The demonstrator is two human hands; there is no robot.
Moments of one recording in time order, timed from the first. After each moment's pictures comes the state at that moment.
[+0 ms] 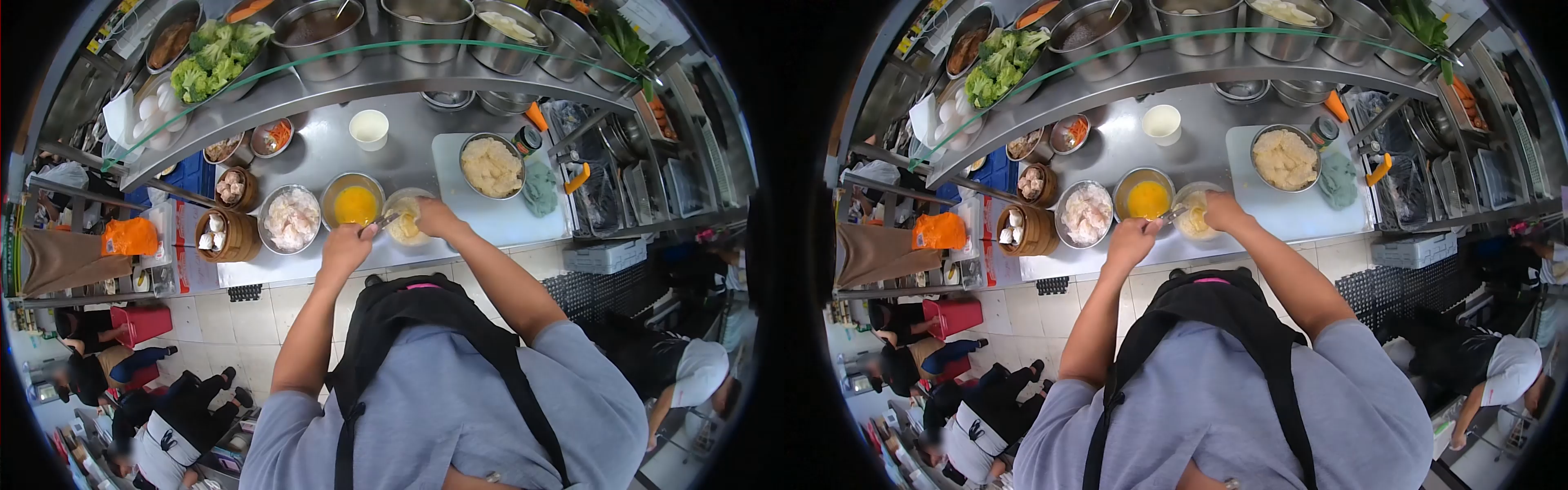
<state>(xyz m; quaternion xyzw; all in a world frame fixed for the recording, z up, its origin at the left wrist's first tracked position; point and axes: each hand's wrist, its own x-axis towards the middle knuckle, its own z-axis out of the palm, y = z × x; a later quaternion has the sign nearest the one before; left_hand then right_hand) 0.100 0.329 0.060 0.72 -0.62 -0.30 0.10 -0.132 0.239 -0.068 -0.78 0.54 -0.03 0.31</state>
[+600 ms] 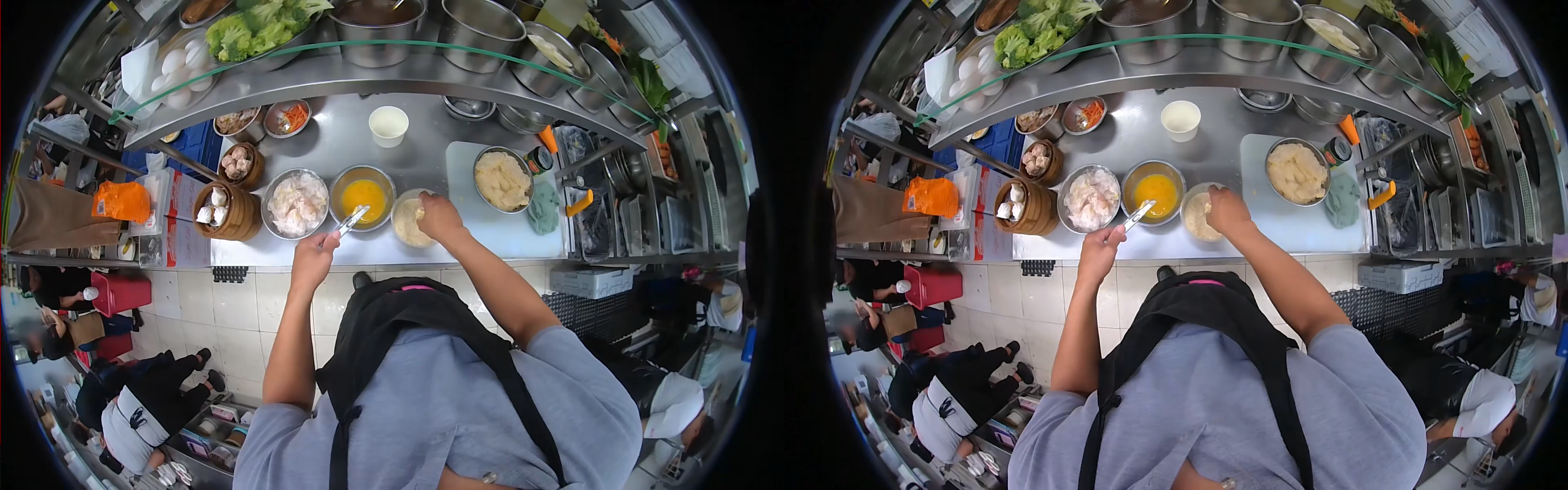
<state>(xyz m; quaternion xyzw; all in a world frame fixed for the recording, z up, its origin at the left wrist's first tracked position) 0.174 0.388 0.051 0.75 -0.47 -0.37 0.30 -0.112 0.241 -0.041 -0.82 0.53 -0.03 0.23</state>
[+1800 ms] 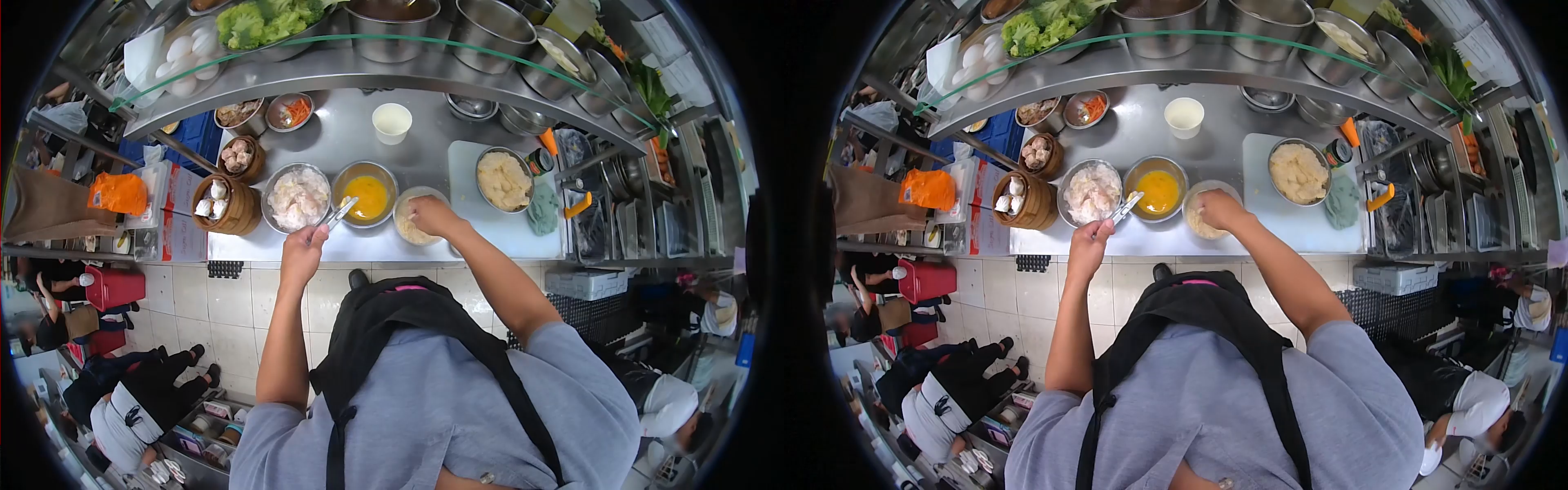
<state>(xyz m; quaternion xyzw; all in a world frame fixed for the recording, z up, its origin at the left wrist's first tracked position) 0.193 0.394 0.056 0.75 -0.46 -0.34 0.34 -0.104 0.232 -0.045 -0.85 0.46 0.02 0.26</state>
